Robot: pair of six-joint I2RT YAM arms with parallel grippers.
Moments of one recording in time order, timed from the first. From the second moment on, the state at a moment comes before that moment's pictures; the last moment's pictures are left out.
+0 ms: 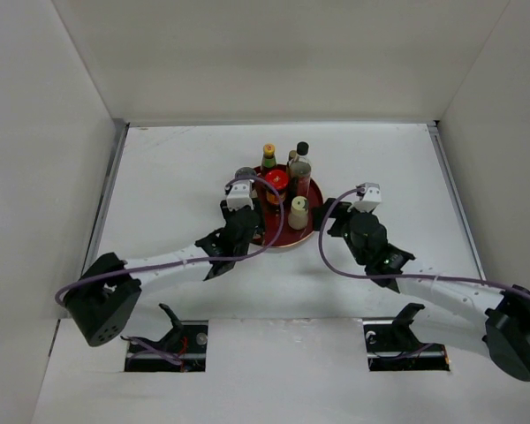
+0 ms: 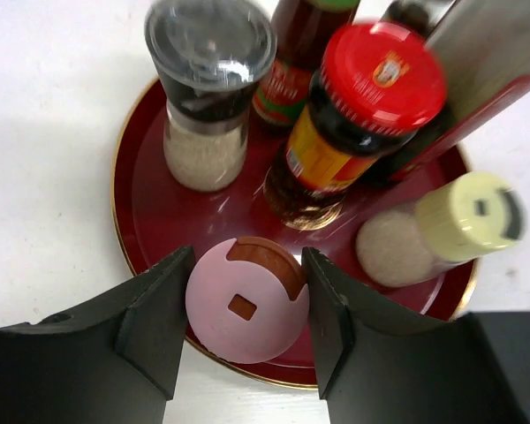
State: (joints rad) left arm -0.85 1.30 0.62 0.28 -0.68 -0.50; right arm 0.73 1.05 0.48 0.33 0.48 0.54
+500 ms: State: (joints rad) left arm -0.88 1.39 0.62 0.39 -0.71 -0.49; right arm 0.73 1.08 0.48 0.34 0.48 0.54
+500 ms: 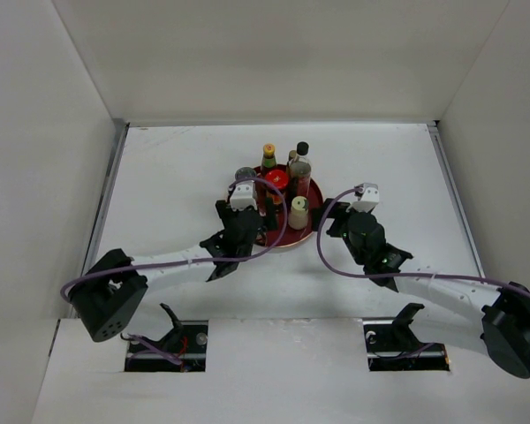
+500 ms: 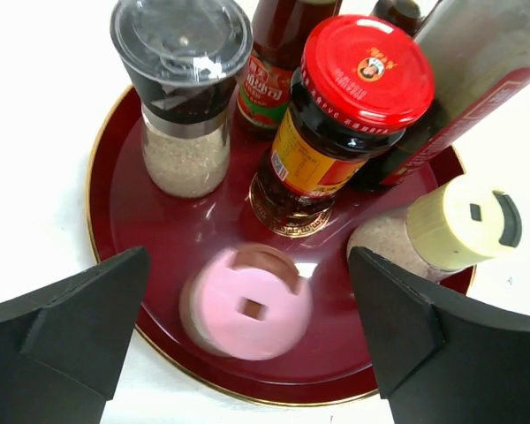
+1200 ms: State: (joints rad) left arm -0.37 0.91 0.40 0.21 -0.56 -0.68; right arm 0.59 1.04 0.46 0.29 0.54 0.64
